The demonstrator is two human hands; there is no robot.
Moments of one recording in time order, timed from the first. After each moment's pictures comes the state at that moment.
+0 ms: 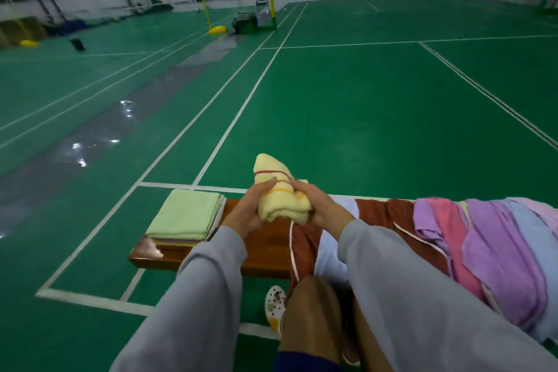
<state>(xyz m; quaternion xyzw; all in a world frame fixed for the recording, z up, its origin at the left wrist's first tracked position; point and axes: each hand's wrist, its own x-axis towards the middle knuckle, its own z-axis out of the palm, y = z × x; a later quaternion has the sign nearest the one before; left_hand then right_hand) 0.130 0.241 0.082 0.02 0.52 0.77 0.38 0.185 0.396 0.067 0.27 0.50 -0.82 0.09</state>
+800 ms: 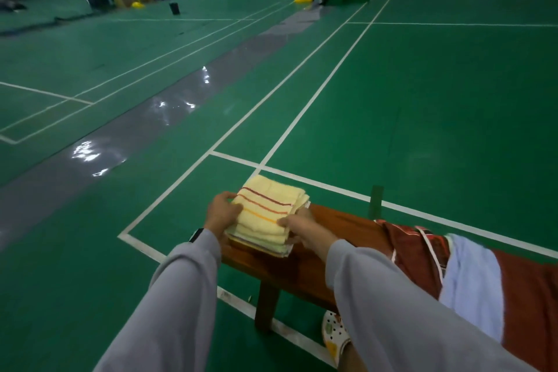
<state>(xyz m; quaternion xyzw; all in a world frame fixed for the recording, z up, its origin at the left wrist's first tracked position) -0.047 -0.019 -0.004 -0.14 0.89 0.42 0.08 -0.002 0.181 -0.026 0.24 0.69 -0.66 0.20</state>
